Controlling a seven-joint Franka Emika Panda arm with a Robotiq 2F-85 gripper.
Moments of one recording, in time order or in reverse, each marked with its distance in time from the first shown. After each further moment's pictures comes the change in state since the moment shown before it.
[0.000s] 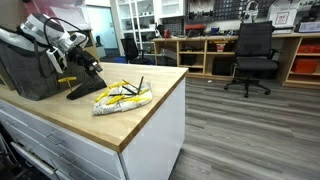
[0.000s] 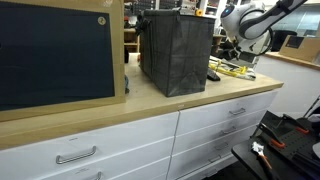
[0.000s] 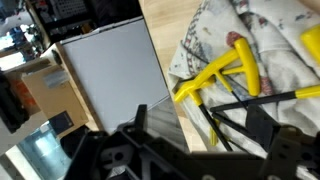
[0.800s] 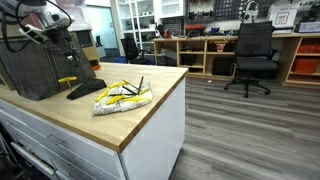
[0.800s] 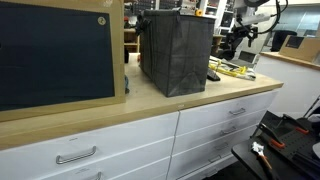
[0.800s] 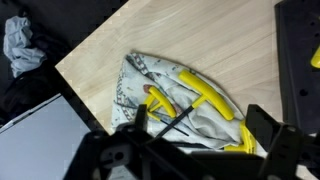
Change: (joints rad) arm 0.002 -0.206 0.015 0.010 0.641 0.005 -0.155
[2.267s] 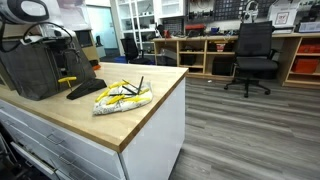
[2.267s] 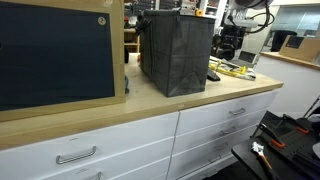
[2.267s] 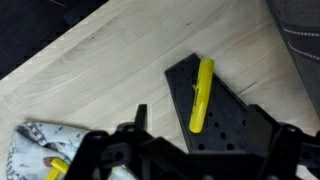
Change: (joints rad) arm 0.019 0.062 0.028 -0.017 0.437 0.118 -0.170
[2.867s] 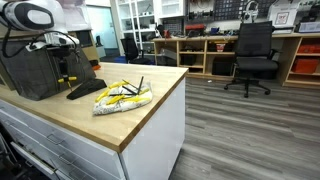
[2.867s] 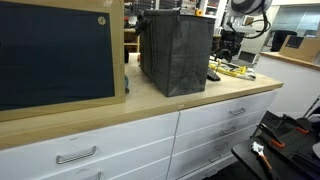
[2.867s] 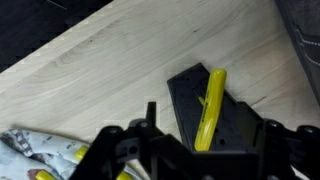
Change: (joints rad) arm 0.000 0.049 -0.006 -0.005 0.023 0.010 -0.067
